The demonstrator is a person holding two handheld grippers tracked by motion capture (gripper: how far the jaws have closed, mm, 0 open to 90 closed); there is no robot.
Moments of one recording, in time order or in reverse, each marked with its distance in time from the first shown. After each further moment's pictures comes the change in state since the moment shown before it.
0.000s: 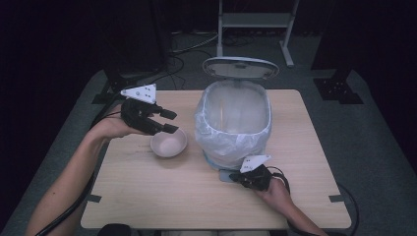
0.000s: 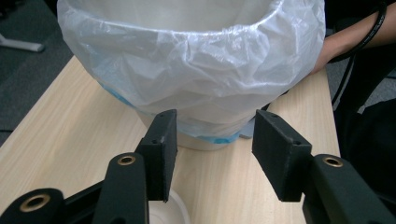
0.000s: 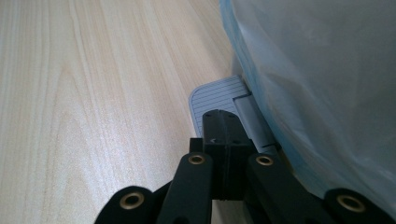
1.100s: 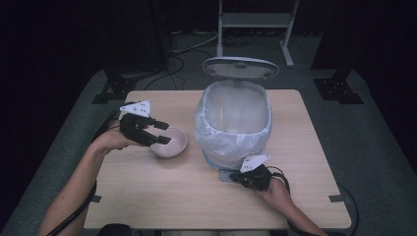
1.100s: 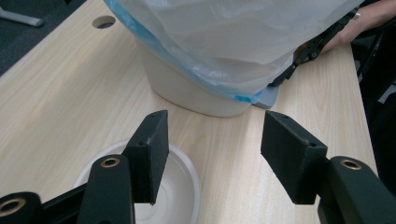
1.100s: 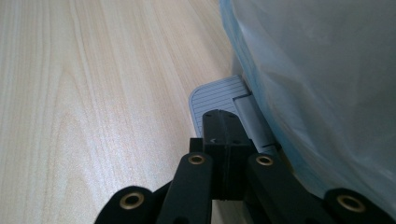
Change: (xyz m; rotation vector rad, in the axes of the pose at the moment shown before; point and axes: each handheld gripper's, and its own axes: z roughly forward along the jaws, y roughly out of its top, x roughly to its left) left arm 0.018 -0.071 0.024 0.004 0.006 -0.099; right arm 0.000 0.000 0.000 0.000 0.008 0.008
